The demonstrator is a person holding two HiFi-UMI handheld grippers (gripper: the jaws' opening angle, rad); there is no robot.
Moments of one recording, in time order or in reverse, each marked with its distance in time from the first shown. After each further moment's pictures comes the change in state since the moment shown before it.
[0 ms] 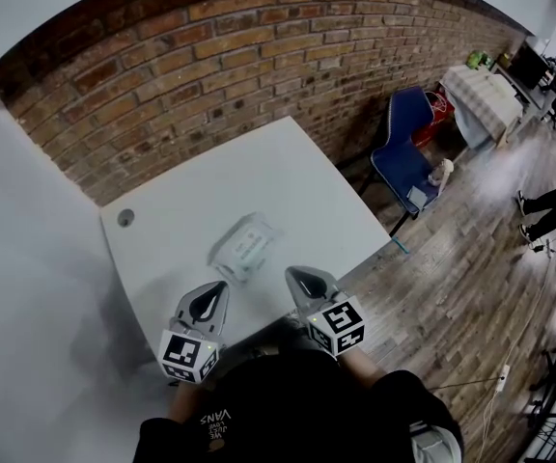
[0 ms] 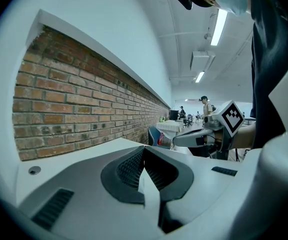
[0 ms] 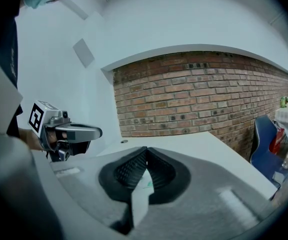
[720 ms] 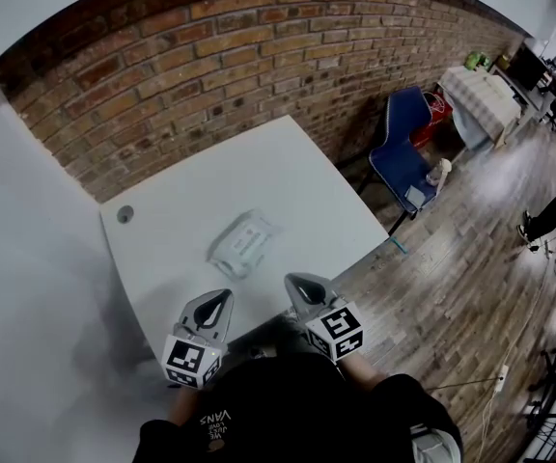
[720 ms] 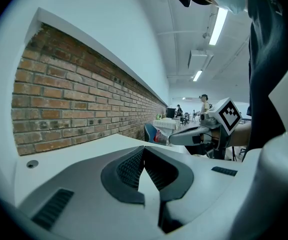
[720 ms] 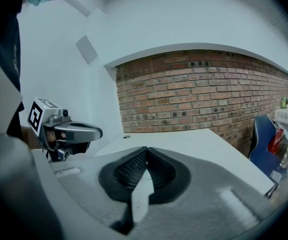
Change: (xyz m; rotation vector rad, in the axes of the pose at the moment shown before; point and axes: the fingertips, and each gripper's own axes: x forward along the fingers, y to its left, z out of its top) left arm -0.010 -0.024 -0.021 -0.009 0.041 -0.033; right arm -0.015 0.012 -0.017 -0.011 0.034 0.001
